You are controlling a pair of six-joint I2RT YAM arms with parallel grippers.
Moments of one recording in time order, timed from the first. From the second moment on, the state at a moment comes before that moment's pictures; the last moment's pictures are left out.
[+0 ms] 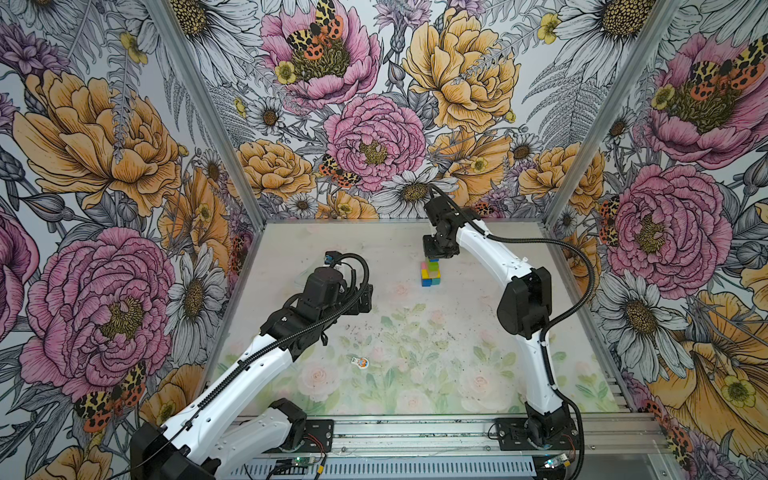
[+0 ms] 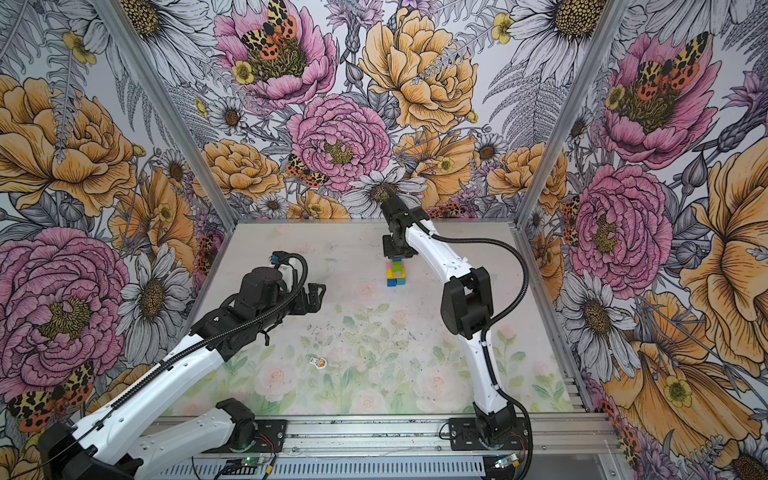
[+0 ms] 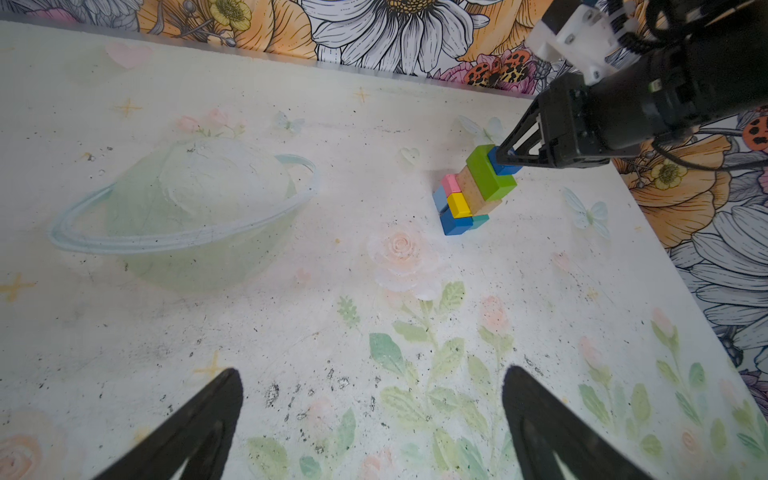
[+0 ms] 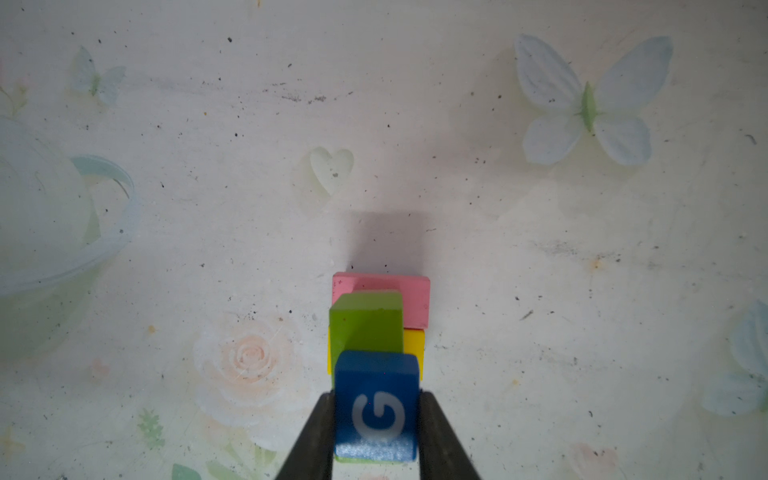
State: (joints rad) left arm -0.55 0.99 0.89 -0.49 -0.14 -0.44; right arm 0.44 2.27 2.24 -1.16 0.05 0.33
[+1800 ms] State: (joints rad) left arm -0.55 0.96 0.89 -0.49 -0.14 -0.44; right arm 0.45 2.29 2.26 -1.17 0.03 0.32
